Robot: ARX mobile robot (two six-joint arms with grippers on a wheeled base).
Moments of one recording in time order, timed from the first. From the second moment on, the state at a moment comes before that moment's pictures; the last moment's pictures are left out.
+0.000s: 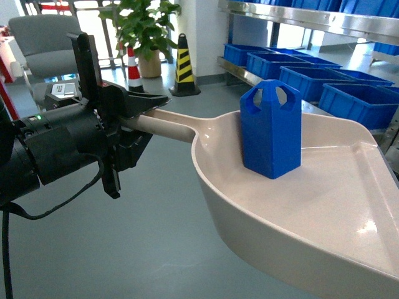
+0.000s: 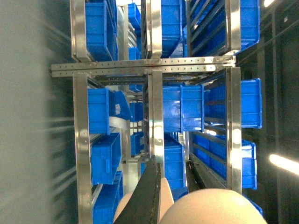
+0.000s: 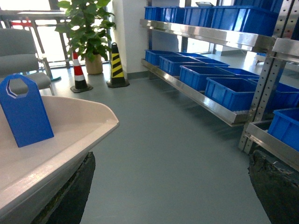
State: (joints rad) left arm -0.25 1.95 0.68 1.28 0.41 -1.52; right arm 0.00 0.00 0.01 0.00 0.00 -0.01
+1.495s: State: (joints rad) left arm -0.25 1.95 0.68 1.28 0.41 -1.52; right arm 0.00 0.00 0.01 0.00 0.00 -0.01
